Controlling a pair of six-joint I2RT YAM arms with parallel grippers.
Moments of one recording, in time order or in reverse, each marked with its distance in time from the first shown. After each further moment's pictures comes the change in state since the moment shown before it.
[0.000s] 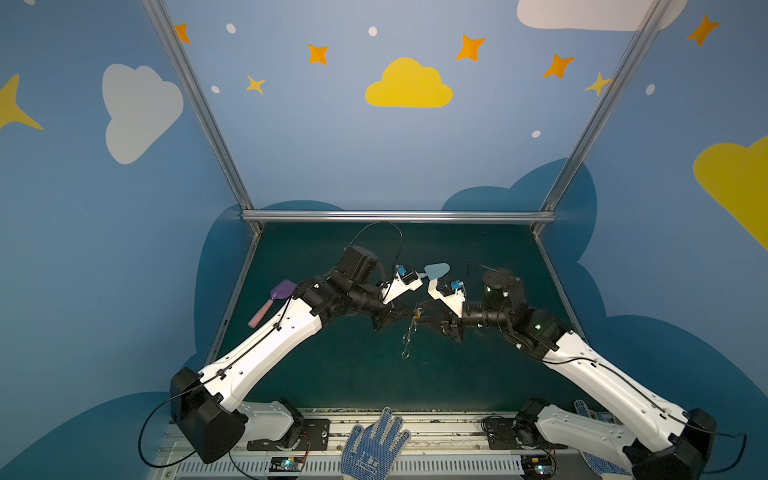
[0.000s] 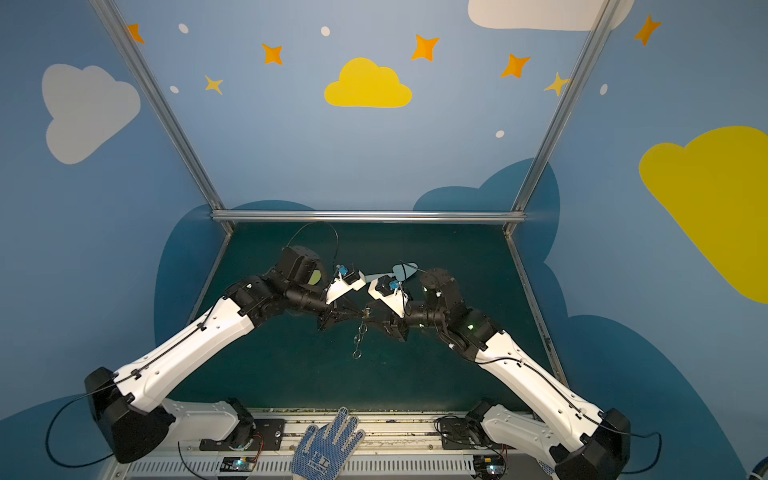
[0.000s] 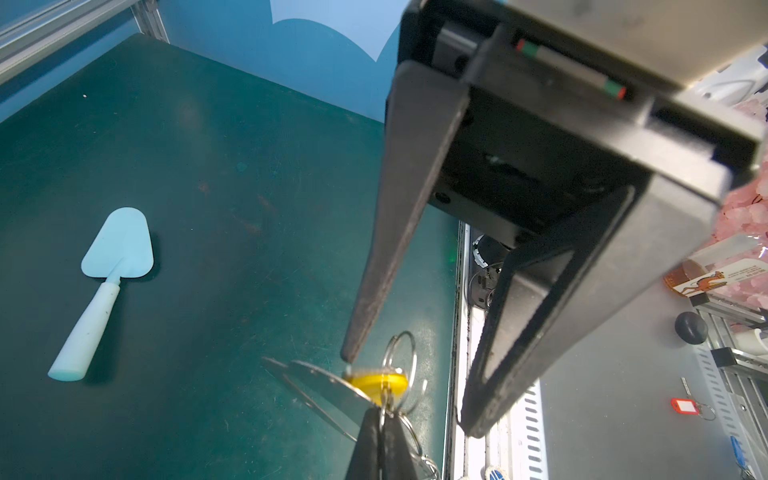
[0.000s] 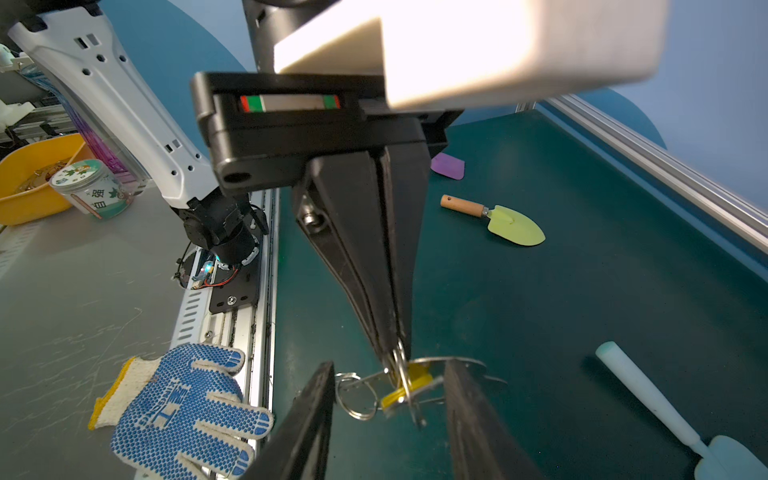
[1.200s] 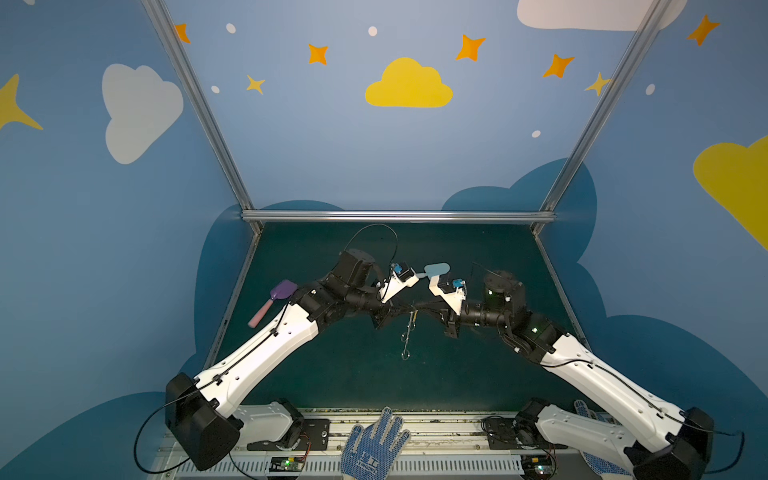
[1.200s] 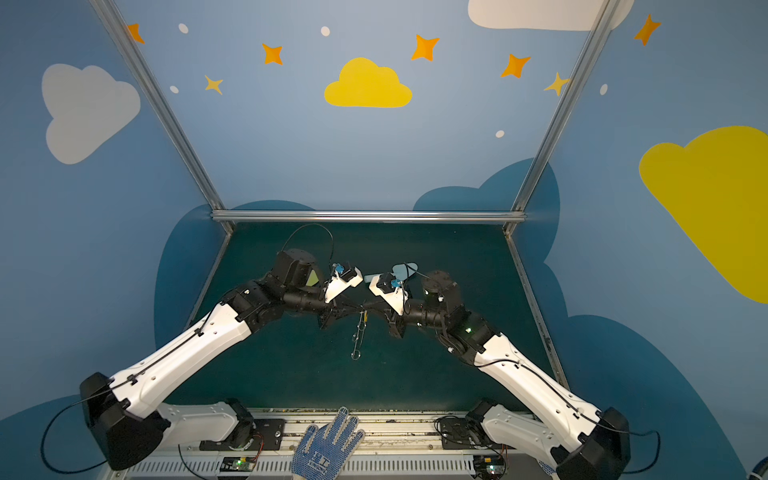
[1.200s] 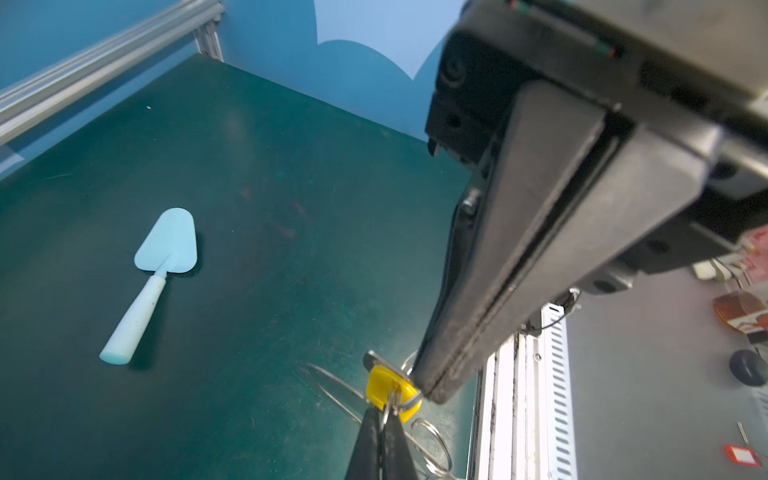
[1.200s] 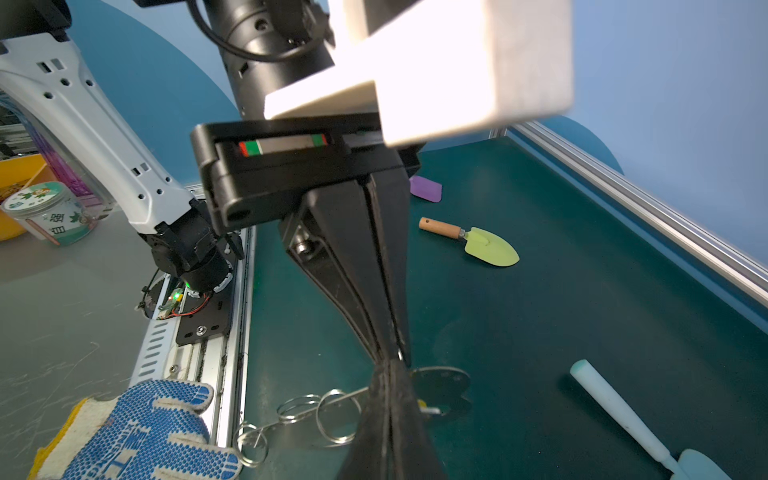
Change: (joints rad) left arm 0.002 -0.049 -0.084 0.127 -0.082 -0.078; right arm 0.005 -0.021 -0.098 0.222 0.055 0.097
